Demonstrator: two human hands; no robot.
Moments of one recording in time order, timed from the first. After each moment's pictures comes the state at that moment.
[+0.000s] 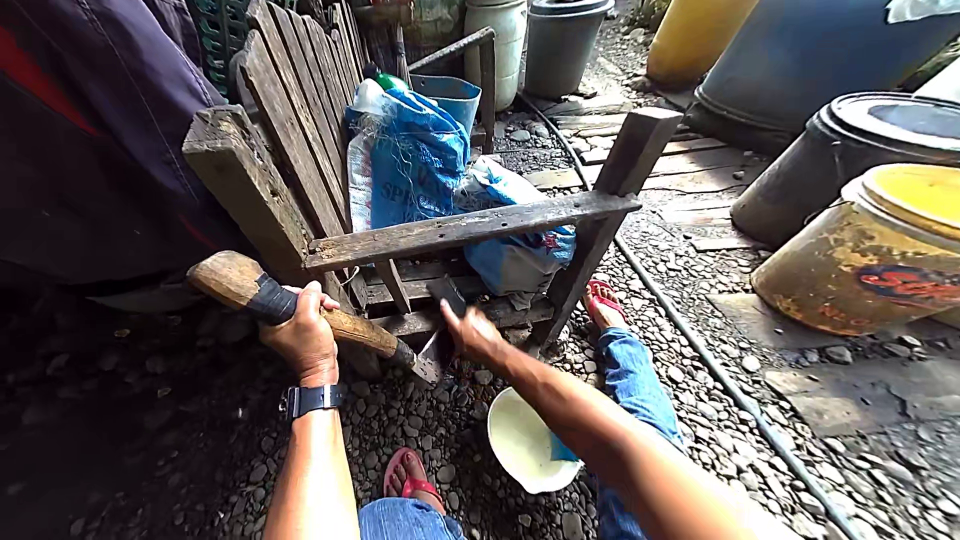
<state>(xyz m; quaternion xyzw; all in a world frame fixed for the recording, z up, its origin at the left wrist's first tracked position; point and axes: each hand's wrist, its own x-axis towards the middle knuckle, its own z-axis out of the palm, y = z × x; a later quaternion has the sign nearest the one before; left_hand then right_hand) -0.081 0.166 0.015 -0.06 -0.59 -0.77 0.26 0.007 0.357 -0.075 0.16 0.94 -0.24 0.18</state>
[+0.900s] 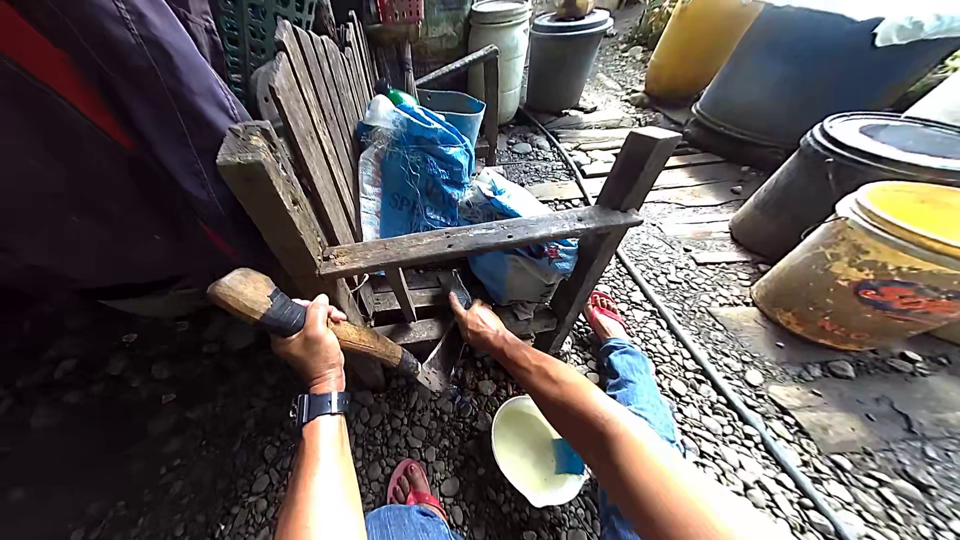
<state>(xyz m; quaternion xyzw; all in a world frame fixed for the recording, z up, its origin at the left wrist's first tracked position) -0.085 0.155 0.004 -0.06 -0.57 -0.78 0.26 -0.016 0.372 -0.072 0.16 0.95 -0.20 0.19</state>
